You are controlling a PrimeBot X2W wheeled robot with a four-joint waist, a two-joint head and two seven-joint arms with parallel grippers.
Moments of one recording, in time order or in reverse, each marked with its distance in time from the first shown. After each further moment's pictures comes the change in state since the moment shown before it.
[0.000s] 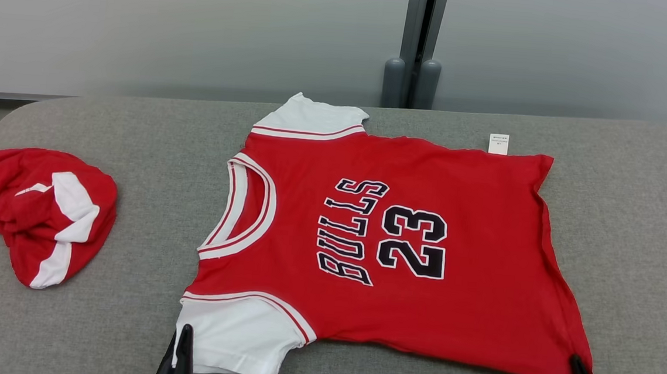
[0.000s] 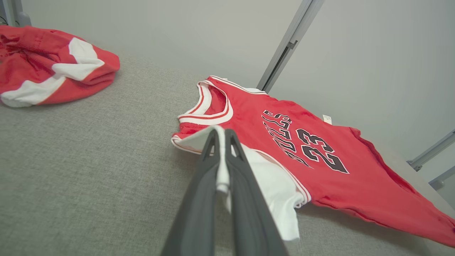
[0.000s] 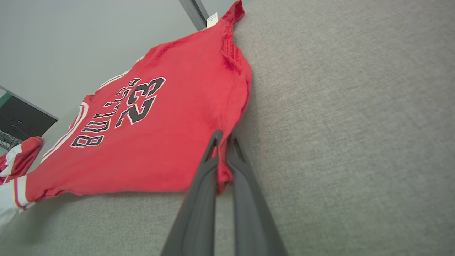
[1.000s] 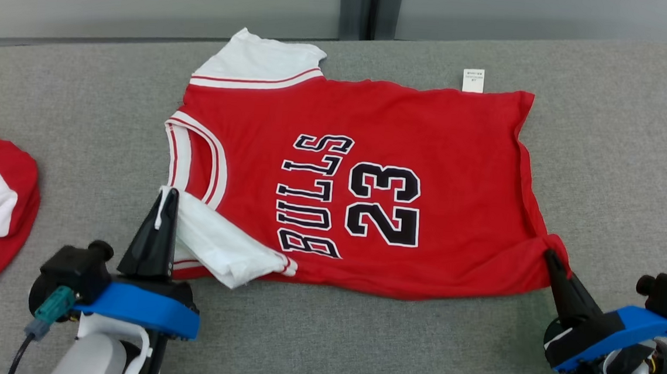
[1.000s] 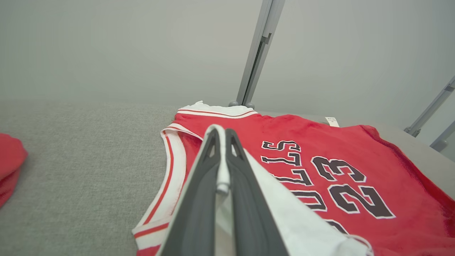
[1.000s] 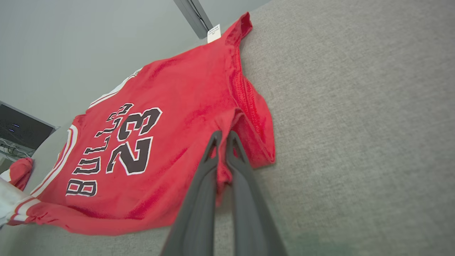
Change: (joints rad) left arm -0.409 0.090 0.002 0.181 0.061 -0.086 0.041; right arm -0.269 0.076 -0.038 -0.047 -0.058 0.000 0.218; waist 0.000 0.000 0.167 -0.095
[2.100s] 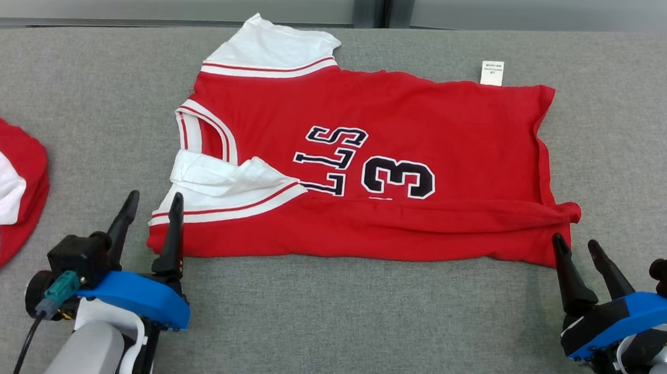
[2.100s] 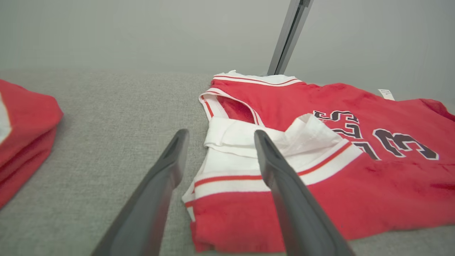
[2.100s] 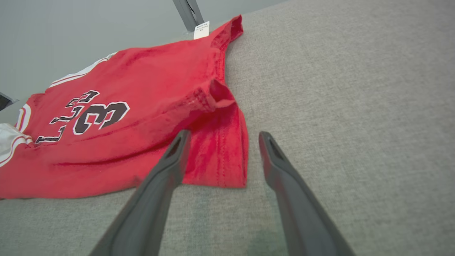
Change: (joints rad) left arm -0.120 -0.018 0.023 0.266 0.027 -0.032 -0.039; right arm -0.081 -0.080 0.012 0.092 -0.104 0.000 -0.057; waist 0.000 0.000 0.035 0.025
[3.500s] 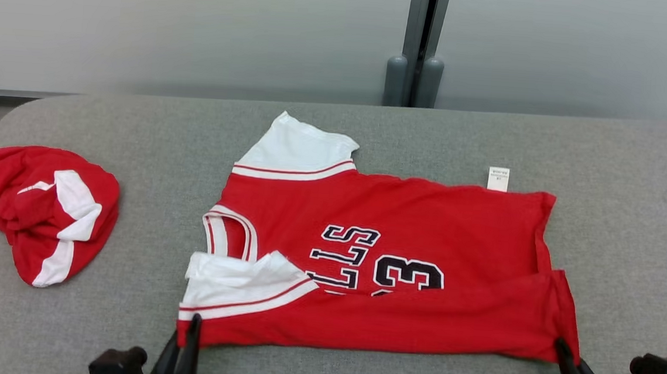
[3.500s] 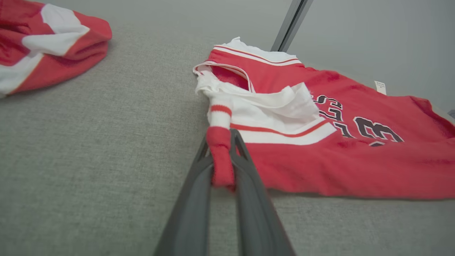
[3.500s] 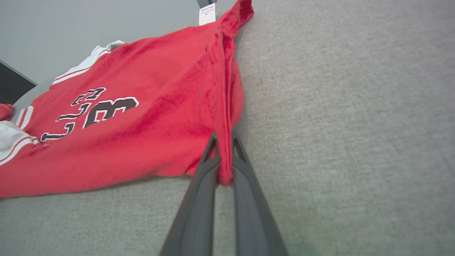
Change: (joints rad) left arm 0.281 -0.060 -0.049 -0.022 -0.055 0.023 0.007; right arm 0.208 -0.006 0.045 0.084 0.032 0.000 -0.086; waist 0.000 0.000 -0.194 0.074
